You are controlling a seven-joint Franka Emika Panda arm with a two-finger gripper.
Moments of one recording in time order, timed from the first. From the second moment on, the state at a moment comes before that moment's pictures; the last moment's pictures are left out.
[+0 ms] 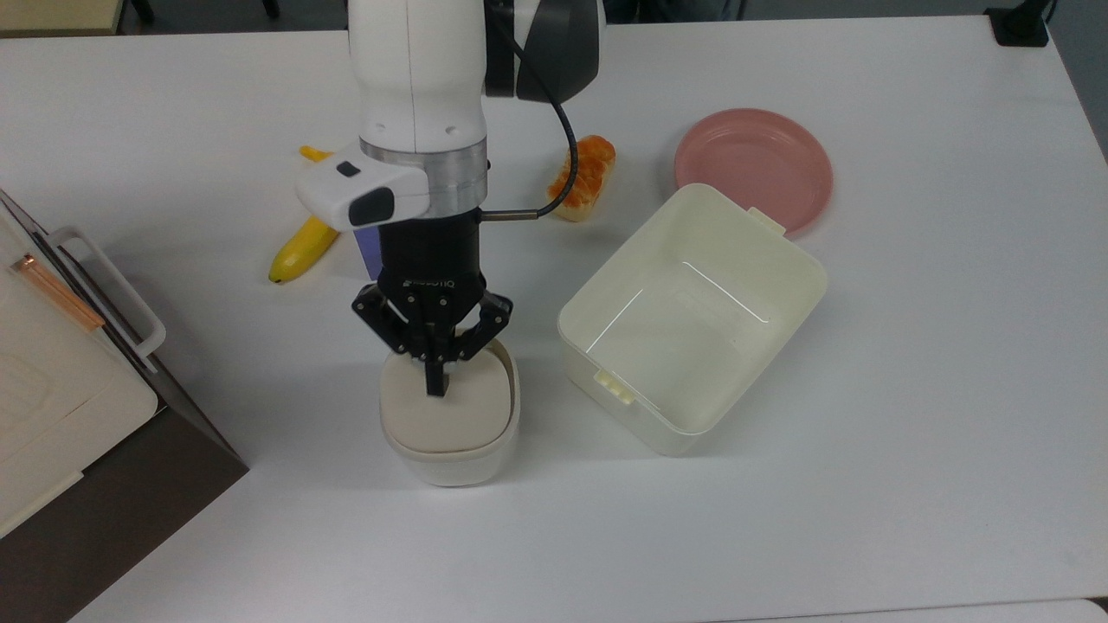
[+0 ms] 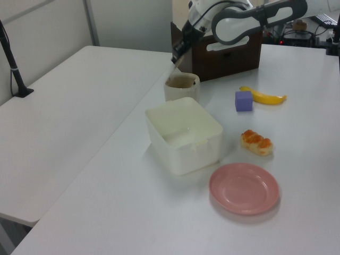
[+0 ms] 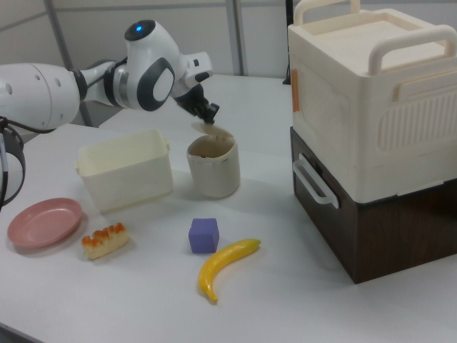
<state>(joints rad) 0.07 0.50 -0.08 -1.39 0.01 2.45 0.13</state>
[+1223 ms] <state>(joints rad) 0.07 0.49 -0.08 -1.46 0.14 2.29 -0.05</state>
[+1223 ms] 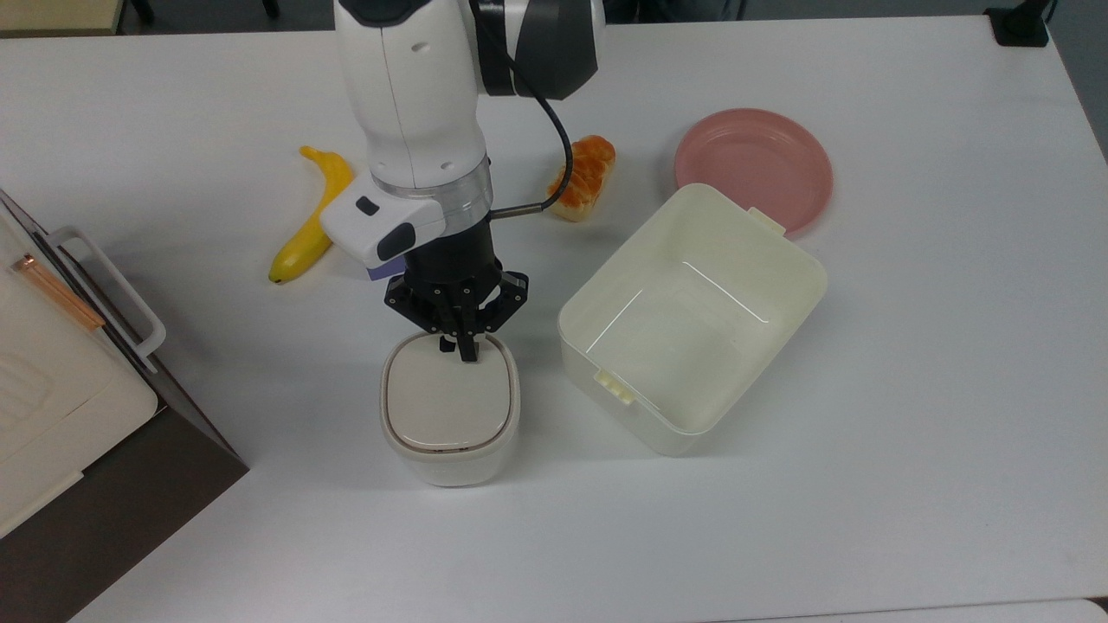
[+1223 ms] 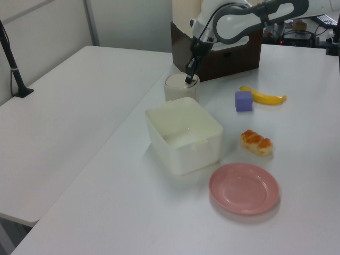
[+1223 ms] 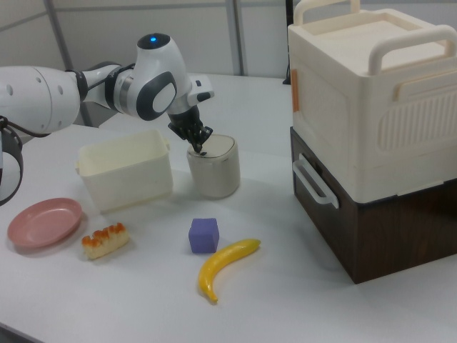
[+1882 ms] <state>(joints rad) 0.07 0.49 -0.08 -1.46 0.09 2.30 -0.05</state>
